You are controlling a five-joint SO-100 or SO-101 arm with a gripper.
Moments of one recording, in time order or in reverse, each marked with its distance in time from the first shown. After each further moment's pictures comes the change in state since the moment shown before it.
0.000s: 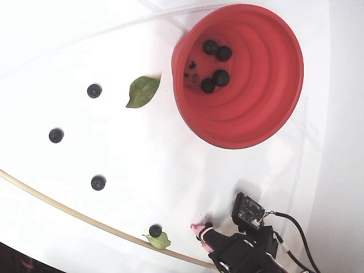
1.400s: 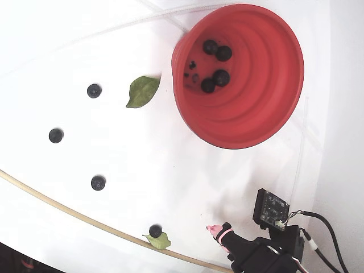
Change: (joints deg) arm -6.8 24.0 4.4 13.4 -2.8
